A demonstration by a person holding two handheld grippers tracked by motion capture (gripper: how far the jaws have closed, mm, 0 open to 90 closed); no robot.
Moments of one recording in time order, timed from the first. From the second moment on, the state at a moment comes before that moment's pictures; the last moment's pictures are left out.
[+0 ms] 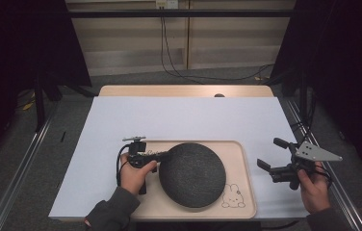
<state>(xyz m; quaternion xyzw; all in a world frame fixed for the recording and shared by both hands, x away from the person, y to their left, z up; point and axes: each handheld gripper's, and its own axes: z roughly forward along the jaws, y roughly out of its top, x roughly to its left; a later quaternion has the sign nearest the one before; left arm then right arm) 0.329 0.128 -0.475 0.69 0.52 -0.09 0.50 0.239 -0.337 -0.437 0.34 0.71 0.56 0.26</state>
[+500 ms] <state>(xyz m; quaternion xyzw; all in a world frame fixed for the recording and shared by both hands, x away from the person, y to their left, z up) 0.327 0.129 -0.482 0.69 0.53 -0.08 0.49 0.240 -0.337 -0.436 0.33 0.72 0.56 0.26</state>
